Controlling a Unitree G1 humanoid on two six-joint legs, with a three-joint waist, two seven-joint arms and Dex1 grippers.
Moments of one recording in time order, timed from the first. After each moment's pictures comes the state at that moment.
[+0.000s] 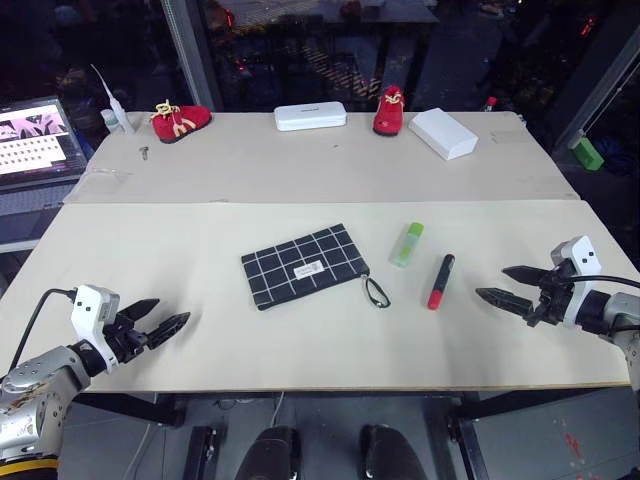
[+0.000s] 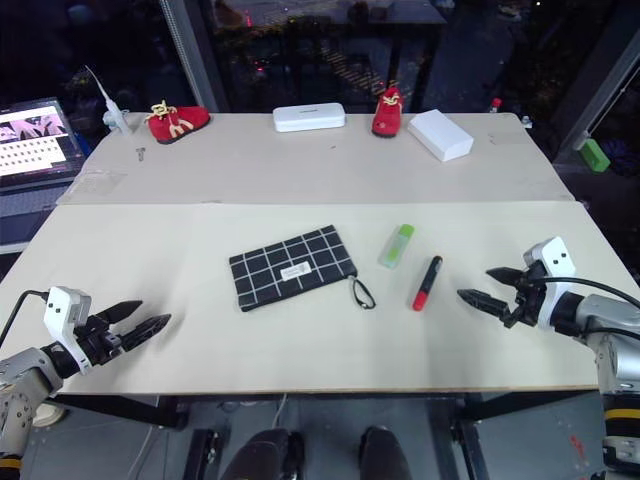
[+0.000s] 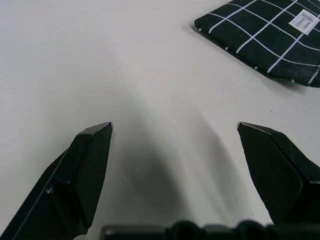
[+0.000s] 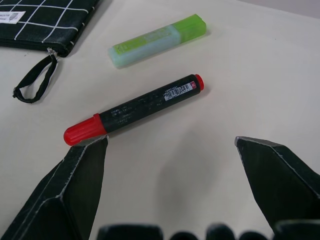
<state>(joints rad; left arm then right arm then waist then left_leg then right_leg) 0.08 0.71 0.41 0.05 -0.52 0.38 -0.88 -0.23 -0.87 -0.26 0.24 0.42 0.40 1.05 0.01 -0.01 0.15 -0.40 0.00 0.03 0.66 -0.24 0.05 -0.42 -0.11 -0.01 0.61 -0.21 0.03</state>
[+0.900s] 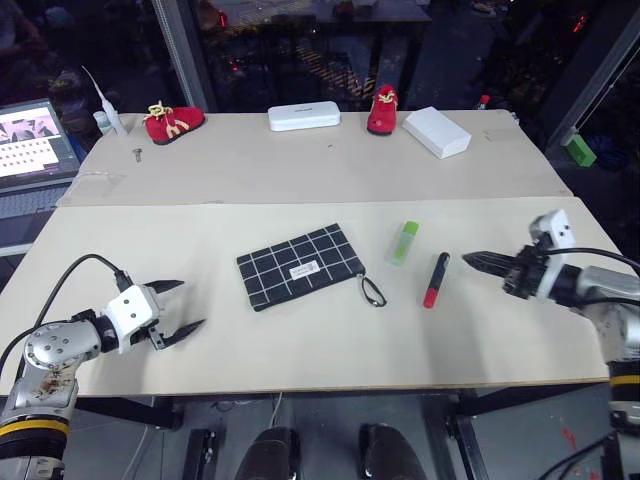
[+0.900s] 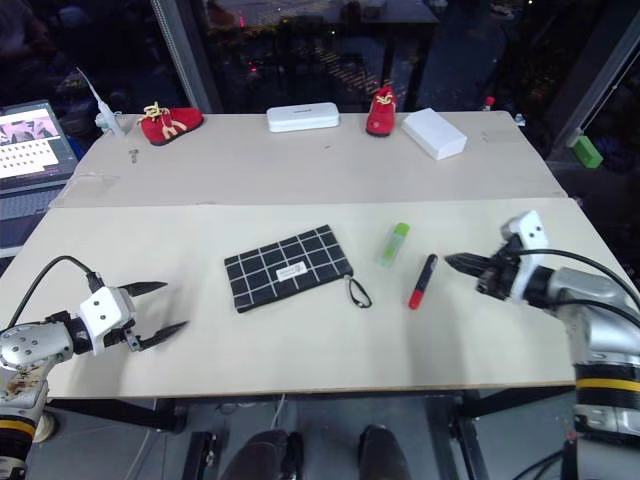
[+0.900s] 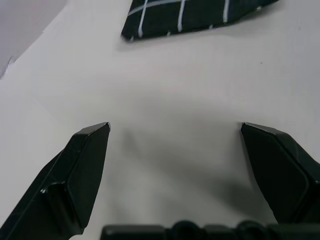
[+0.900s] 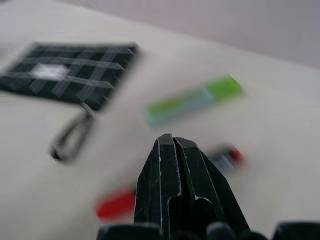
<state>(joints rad) -0.13 0.80 0.16 0.40 -0.11 -0.41 -1.01 -0.44 -0.73 -0.15 0.16 0.45 0.51 1.03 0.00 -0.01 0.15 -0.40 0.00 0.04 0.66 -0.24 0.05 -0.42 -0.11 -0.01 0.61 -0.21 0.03</state>
